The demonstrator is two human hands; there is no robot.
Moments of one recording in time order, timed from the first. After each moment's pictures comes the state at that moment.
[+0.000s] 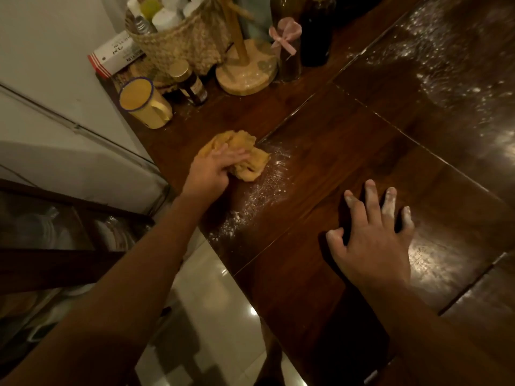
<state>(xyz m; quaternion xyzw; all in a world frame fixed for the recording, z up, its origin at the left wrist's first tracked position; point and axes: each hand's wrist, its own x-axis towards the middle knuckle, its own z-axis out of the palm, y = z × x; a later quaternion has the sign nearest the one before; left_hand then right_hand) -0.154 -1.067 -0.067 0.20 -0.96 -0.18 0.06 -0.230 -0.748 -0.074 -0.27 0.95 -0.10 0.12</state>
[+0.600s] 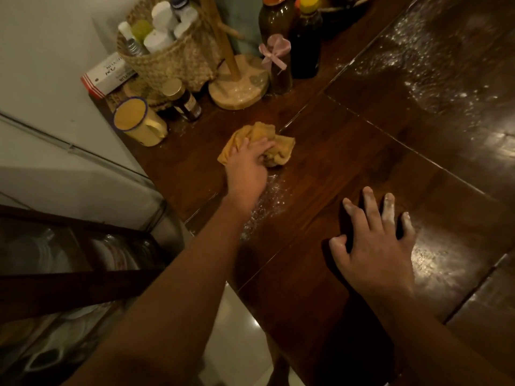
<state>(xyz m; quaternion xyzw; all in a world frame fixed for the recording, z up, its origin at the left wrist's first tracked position) -0.231 -1.012 -0.058 0.32 -0.91 -0.24 0.07 -0.231 -0.747 -0.076 -0.26 0.95 -0.11 0.13</state>
